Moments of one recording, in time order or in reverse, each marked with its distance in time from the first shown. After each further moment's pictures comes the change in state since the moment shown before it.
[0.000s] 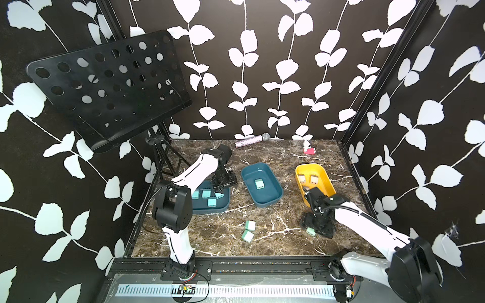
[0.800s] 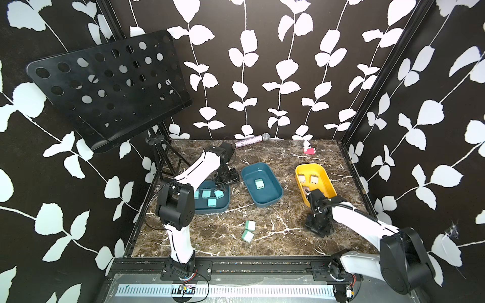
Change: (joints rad) left arm -0.011 0.026 0.044 -0.003 0.008 -0.007; right arm -0.068 0.096 0.010 0.117 -0.040 -0.041
